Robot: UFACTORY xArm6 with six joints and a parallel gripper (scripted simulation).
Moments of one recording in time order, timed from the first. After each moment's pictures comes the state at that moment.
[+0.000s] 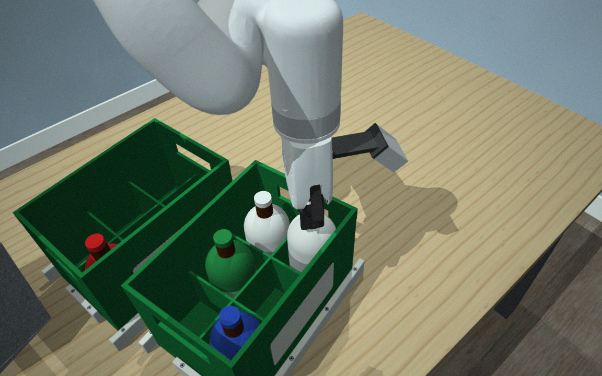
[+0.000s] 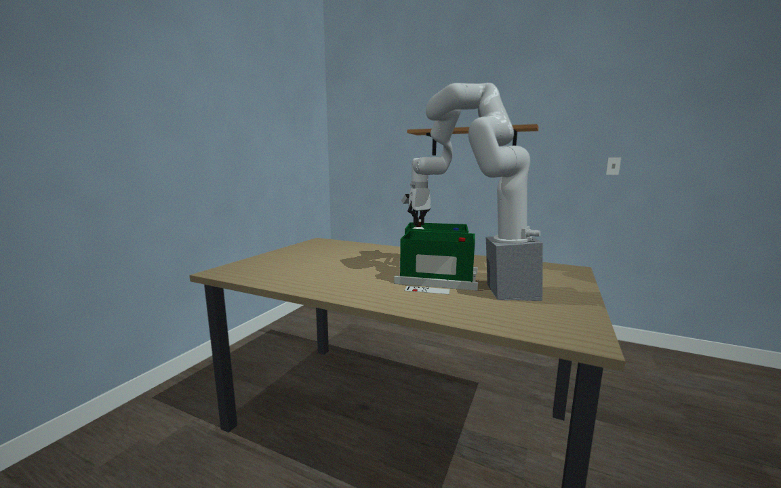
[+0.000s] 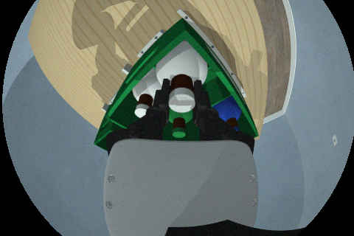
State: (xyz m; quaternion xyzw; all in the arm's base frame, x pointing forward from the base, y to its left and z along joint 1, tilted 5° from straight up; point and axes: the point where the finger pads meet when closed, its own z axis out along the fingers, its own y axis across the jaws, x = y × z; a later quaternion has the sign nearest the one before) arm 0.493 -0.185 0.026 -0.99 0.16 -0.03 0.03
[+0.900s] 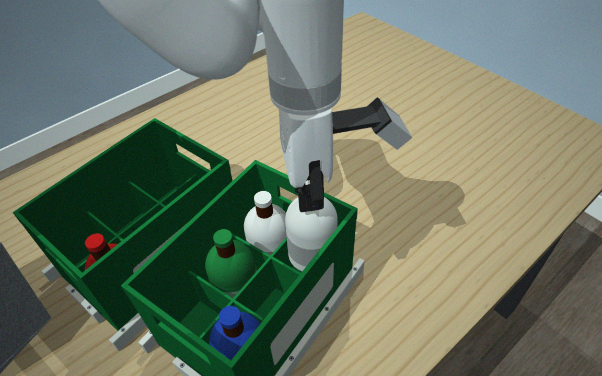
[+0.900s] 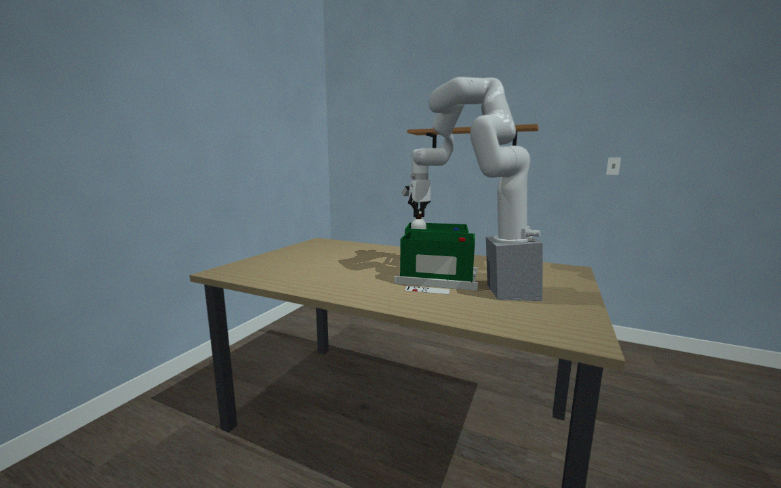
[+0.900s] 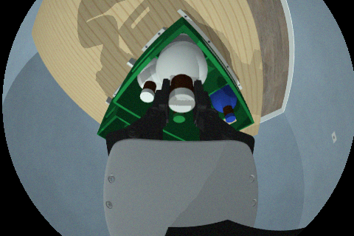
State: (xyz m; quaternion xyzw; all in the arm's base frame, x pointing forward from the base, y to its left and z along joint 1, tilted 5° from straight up) arm 0.490 -0.187 0.064 -0.99 0.16 -0.03 0.03
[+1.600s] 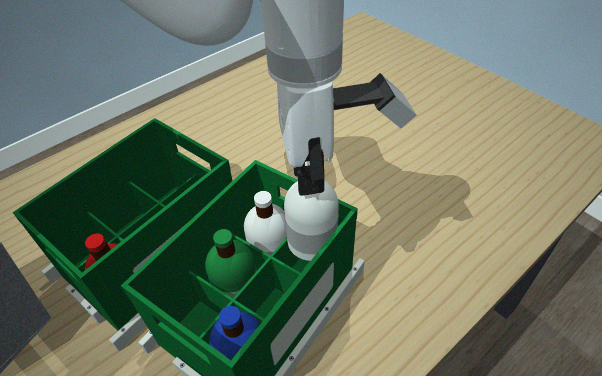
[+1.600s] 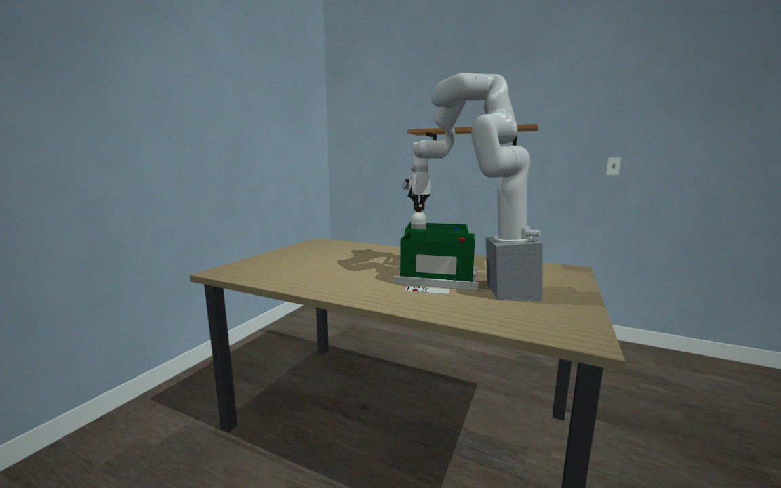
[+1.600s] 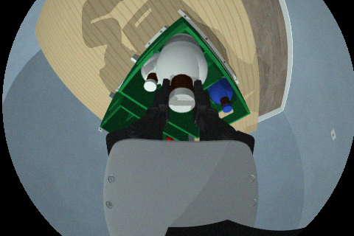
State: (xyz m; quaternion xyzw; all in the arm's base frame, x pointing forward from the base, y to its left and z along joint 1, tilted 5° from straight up) arm 0.488 -0.189 0.096 -0.99 0.16 -0.03 0.03
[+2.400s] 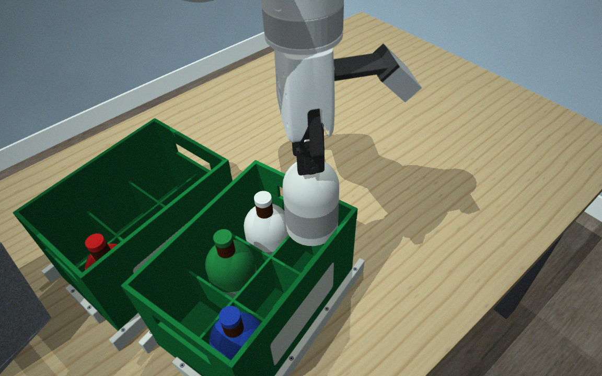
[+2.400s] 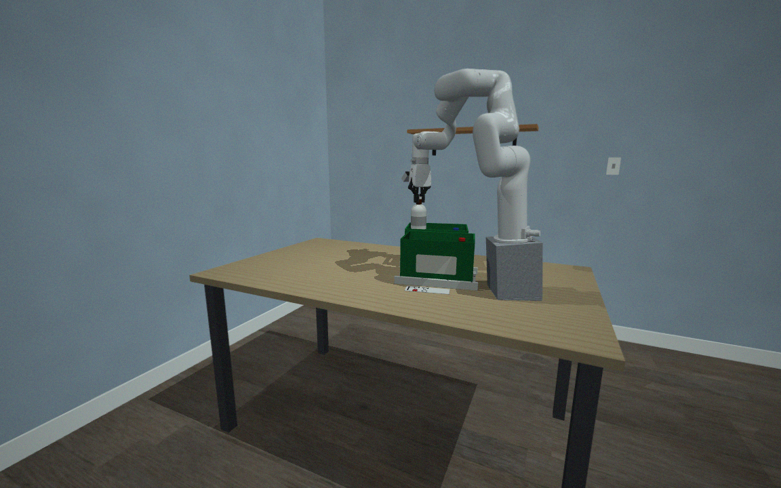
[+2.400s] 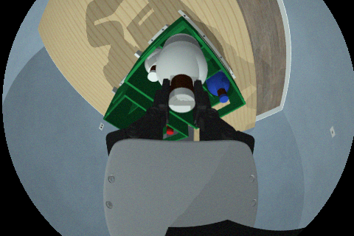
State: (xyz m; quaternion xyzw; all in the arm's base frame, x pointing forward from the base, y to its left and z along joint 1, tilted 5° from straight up) arm 0.485 -0.191 0.132 -0.99 0.16 -0.03 0.03
